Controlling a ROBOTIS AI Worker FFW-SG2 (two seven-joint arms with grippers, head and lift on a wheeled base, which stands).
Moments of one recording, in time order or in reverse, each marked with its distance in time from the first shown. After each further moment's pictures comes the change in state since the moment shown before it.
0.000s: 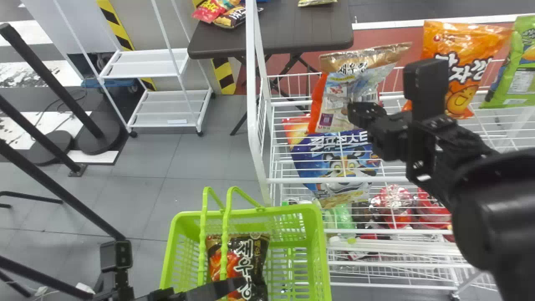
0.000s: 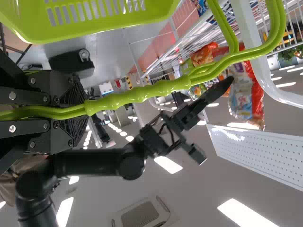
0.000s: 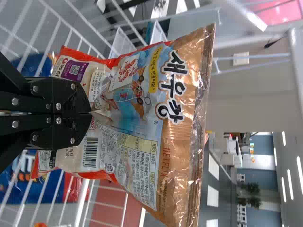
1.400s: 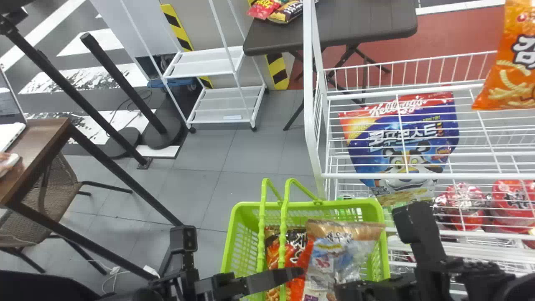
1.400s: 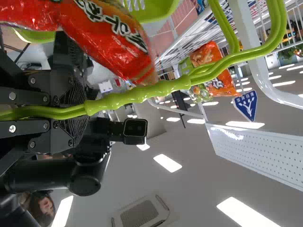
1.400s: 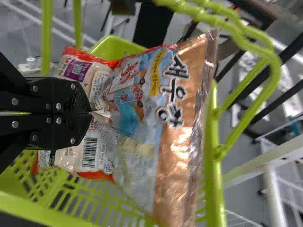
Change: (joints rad) left arm -0.017 -0.001 -0.009 0.014 0.000 0.000 0.000; right arm 0.205 -0.045 0.165 -0.066 -0.345 0.602 0.033
